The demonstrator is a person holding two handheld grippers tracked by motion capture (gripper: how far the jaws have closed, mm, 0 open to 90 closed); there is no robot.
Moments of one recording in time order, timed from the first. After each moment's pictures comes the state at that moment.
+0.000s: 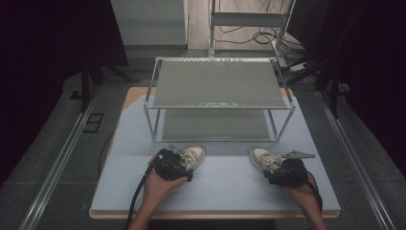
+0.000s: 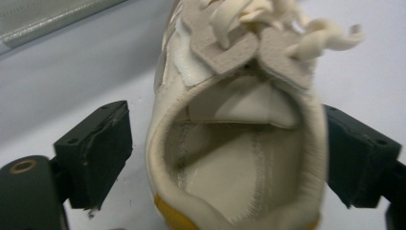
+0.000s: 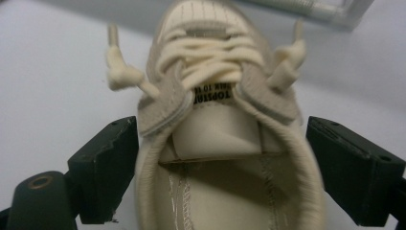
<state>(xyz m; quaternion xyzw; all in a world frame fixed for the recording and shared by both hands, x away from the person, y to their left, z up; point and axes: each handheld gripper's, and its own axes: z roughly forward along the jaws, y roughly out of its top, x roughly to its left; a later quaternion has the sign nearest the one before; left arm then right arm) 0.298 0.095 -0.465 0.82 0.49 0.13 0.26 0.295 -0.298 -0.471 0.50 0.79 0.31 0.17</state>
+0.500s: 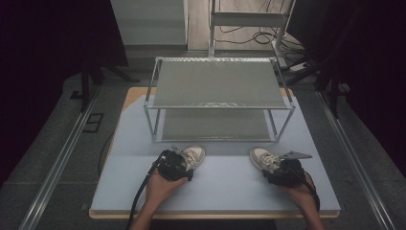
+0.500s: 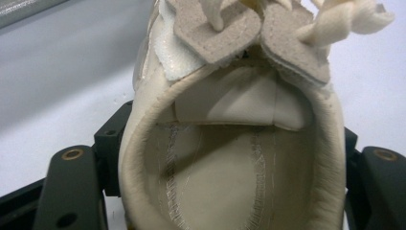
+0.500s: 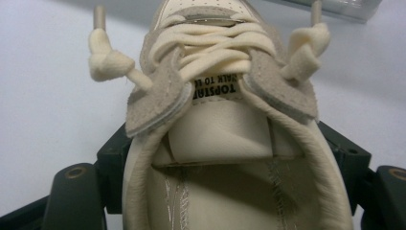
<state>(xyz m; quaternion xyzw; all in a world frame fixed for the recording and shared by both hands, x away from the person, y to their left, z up) 0.301 0.091 -0.474 0.83 0.49 0.12 0.25 0.299 -0.297 -0.481 0.50 0.79 0.31 0.16</state>
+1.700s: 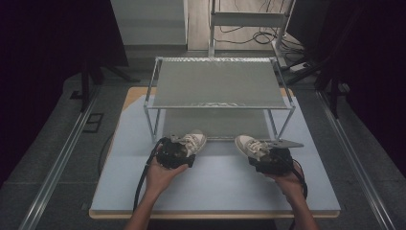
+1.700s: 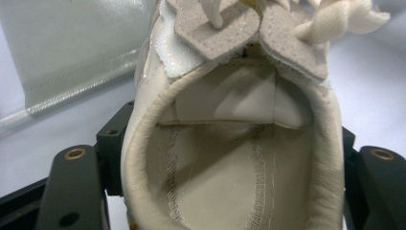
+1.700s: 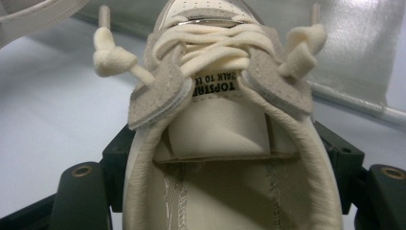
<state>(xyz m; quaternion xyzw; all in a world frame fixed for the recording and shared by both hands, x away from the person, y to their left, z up) 0.321 0.093 -0.437 0.80 0.49 0.13 0.32 0.318 -0.254 -0.447 0.46 0.78 0.39 0.16</state>
